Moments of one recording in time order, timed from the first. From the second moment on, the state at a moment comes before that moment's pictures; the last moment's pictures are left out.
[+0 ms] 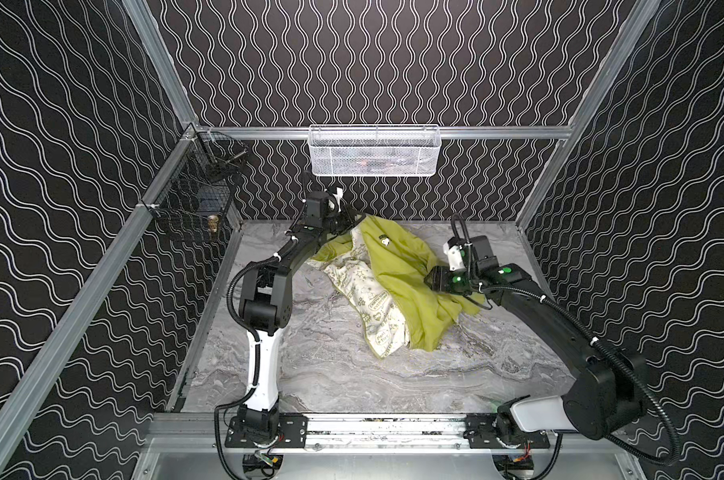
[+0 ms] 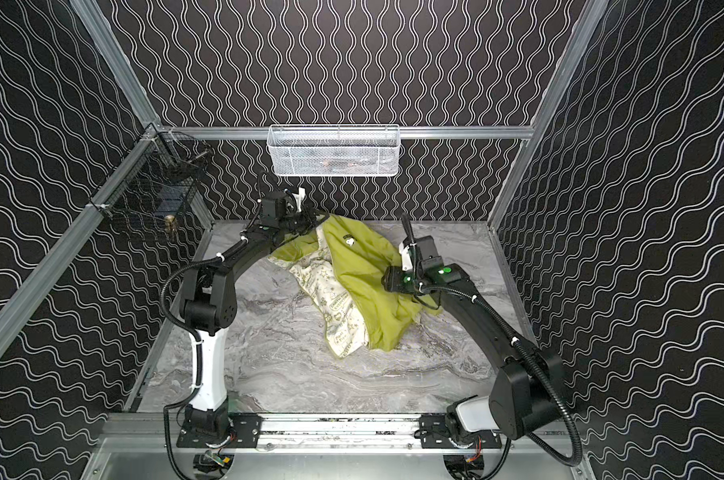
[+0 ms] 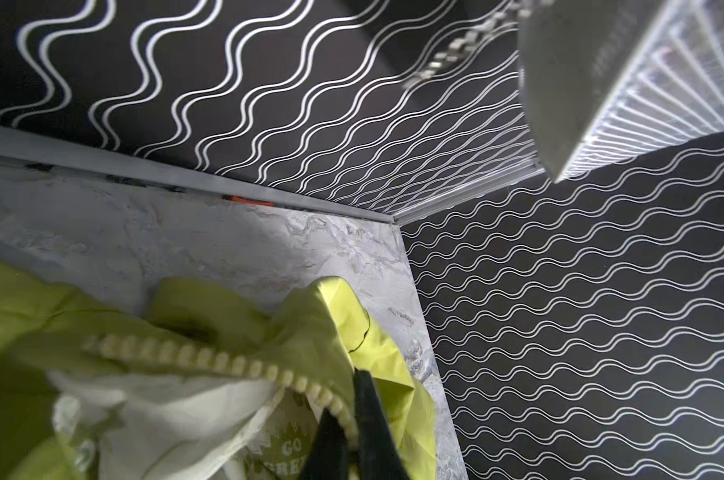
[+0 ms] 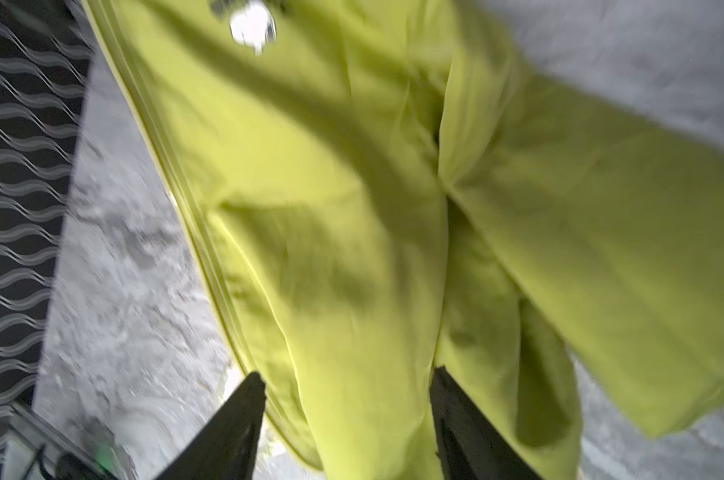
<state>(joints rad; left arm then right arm) -0.23 2.22 1.83 0.05 0.63 -0.80 0.39 1.41 1.13 -0.66 -0.17 0.40</state>
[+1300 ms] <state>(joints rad) -0.18 2.38 1.97 -0.11 0.53 -0.77 0.17 1.61 1.14 -0.71 -0.17 0.36</state>
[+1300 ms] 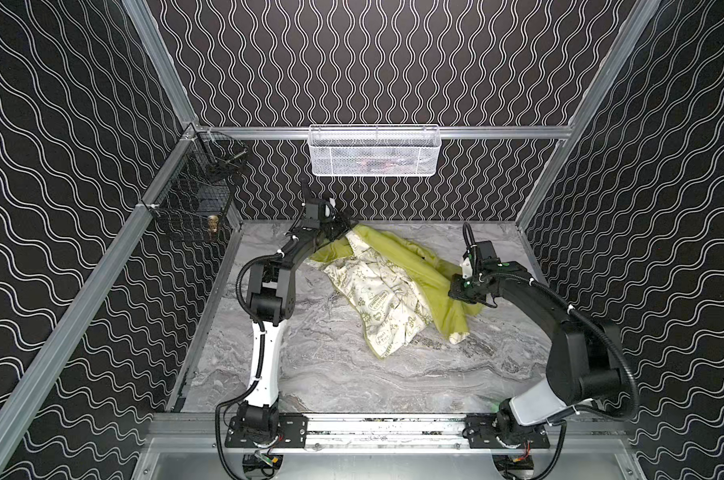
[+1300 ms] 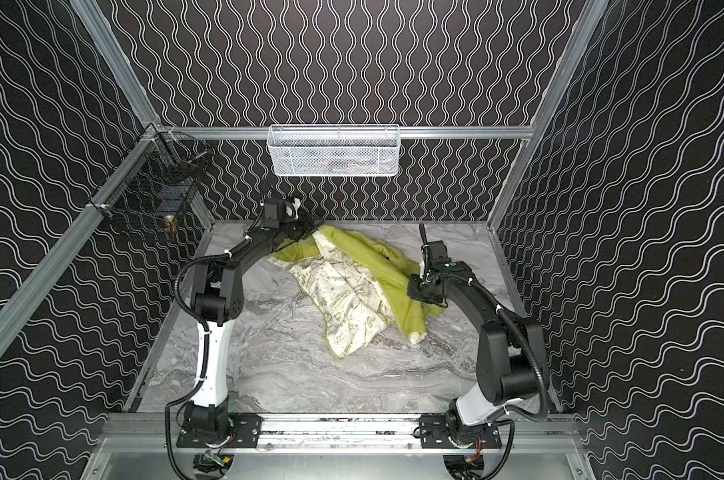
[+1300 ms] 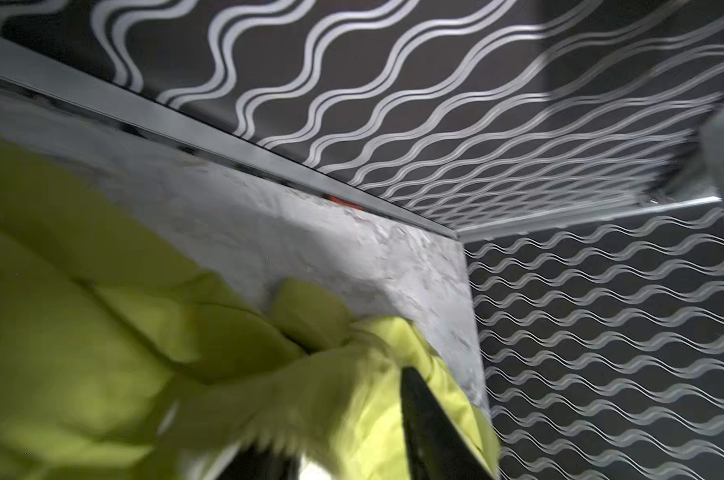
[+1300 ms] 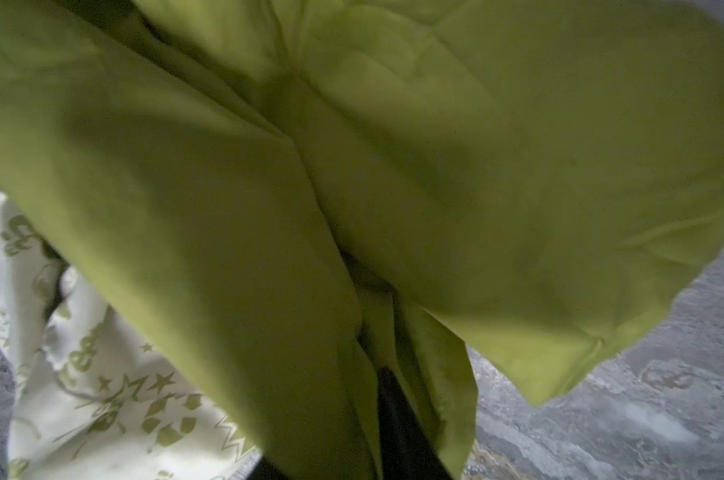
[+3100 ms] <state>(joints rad) 0.17 1.59 0.80 -0.10 0.54 -0.72 1.06 1.66 1.23 -0.70 0.10 0.64</state>
